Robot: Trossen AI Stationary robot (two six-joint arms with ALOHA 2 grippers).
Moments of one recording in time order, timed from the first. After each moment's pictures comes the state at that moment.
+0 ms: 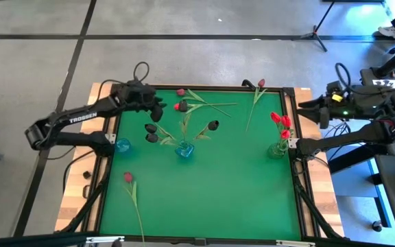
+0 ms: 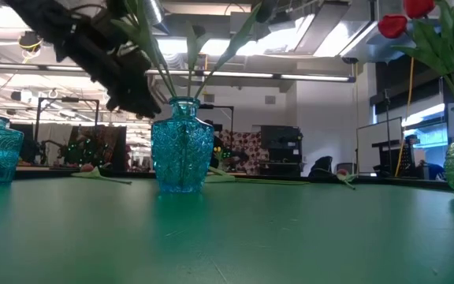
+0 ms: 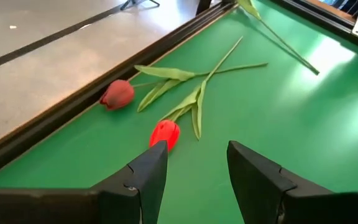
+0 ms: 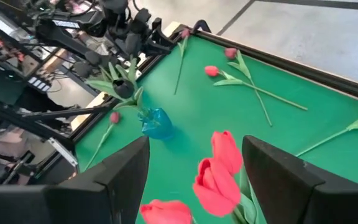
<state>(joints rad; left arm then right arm) 0.69 1.09 0.60 -0.12 0.10 -0.12 0.07 0.71 1.53 -1.33 0.30 0.79</state>
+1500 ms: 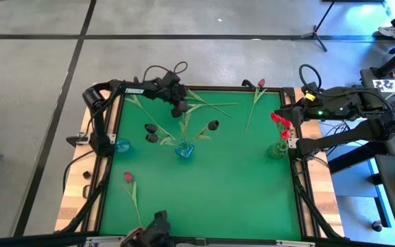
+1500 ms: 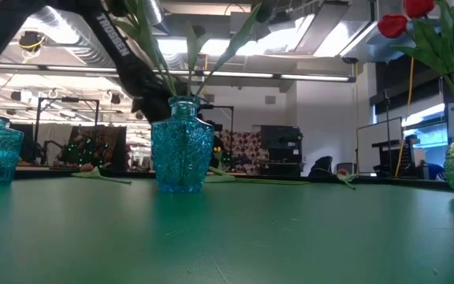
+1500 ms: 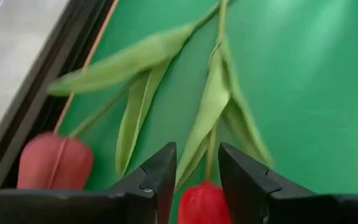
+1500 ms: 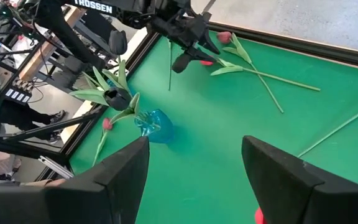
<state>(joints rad) 0.75 1.91 1.08 -0.12 0.27 0.40 0.07 0.89 1.53 -1.25 0.32 0.95</state>
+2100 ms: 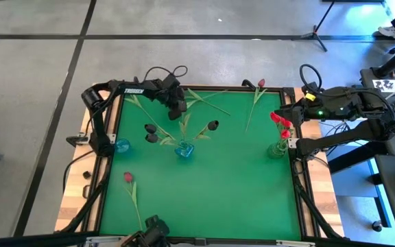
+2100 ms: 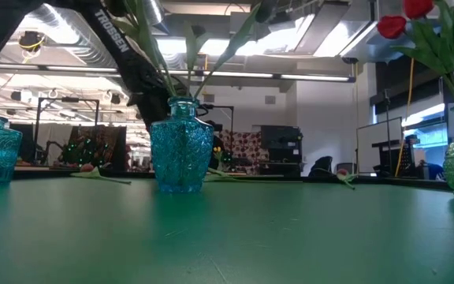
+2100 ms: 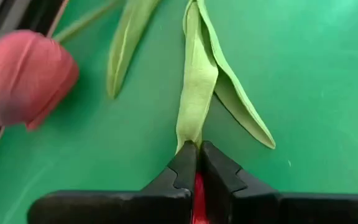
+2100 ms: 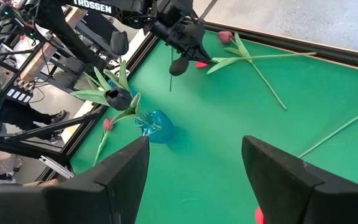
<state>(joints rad) 0.73 1.89 1.08 -0.35 0.13 0.32 0.07 0.89 1.53 -1.25 0.32 0.94</state>
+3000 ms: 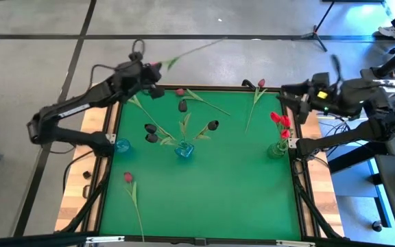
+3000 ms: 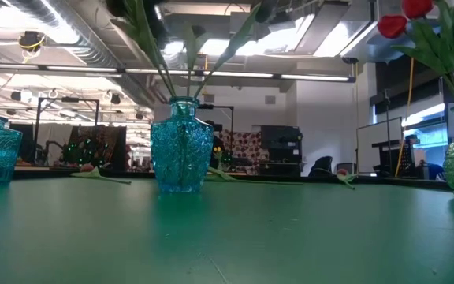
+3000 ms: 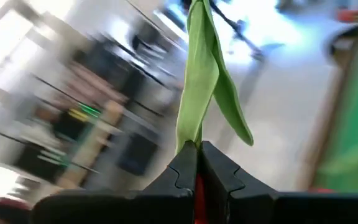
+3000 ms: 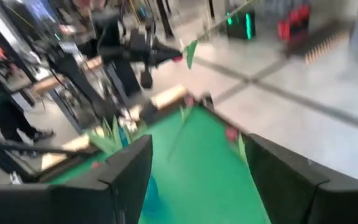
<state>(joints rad) 0.51 1.12 1.08 -0.19 -0.53 0.77 0.07 0.86 1.53 -0.91 0.46 0.39</state>
